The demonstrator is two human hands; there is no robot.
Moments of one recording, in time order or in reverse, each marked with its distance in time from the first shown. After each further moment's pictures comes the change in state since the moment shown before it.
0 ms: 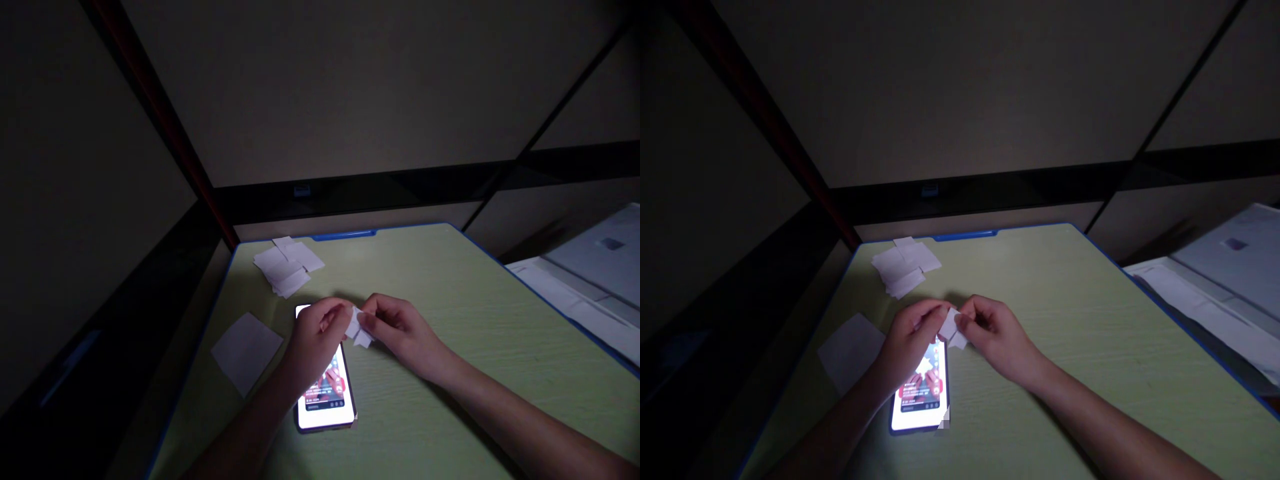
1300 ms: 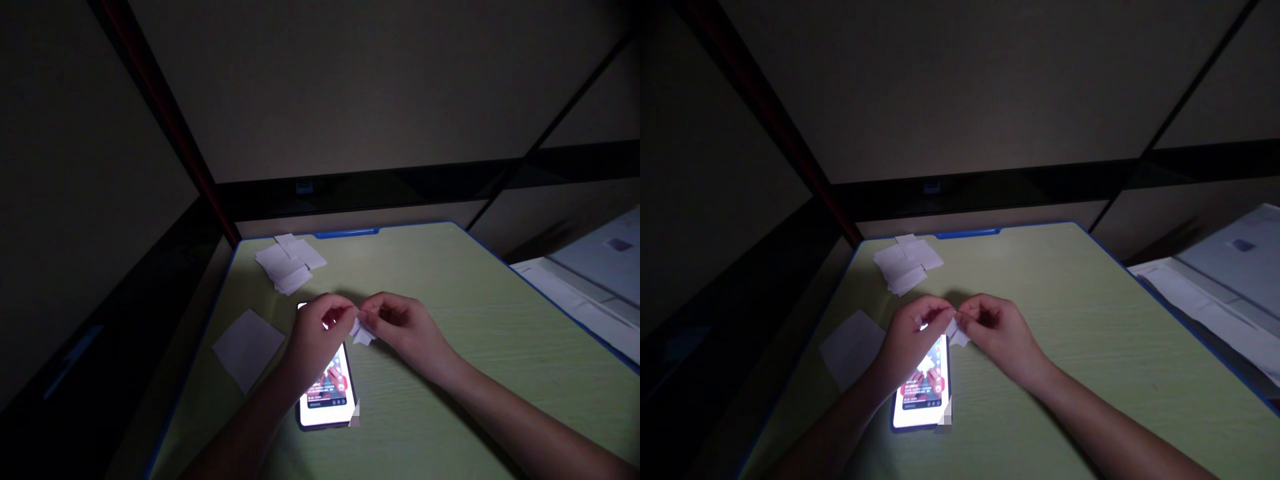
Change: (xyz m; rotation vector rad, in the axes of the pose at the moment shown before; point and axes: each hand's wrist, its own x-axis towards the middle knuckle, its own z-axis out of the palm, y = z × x) left_hand 0.001 -0.006 -0.002 0.142 0.068 0.093; right_hand 0.001 -0.001 0.003 0.019 0.104 0.019
